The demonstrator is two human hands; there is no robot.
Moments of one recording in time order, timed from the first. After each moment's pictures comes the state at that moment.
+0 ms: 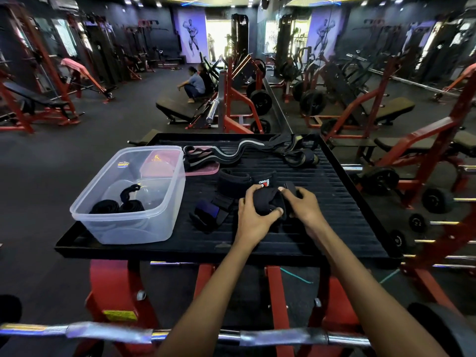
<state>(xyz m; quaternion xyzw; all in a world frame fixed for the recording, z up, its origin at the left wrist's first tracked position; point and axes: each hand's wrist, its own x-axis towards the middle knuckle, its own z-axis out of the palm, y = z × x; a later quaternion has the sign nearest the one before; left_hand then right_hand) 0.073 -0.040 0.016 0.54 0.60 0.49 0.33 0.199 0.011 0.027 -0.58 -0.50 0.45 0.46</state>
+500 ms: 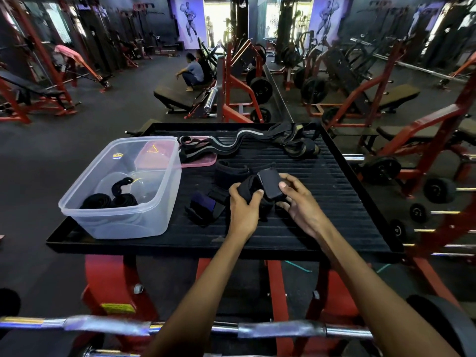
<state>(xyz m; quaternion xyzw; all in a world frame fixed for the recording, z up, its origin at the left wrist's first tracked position) 0.066 -0.024 0.005 0.46 0.61 0.52 0.38 0.207 0.010 0.012 -0.36 -0.48 0.64 0.48</state>
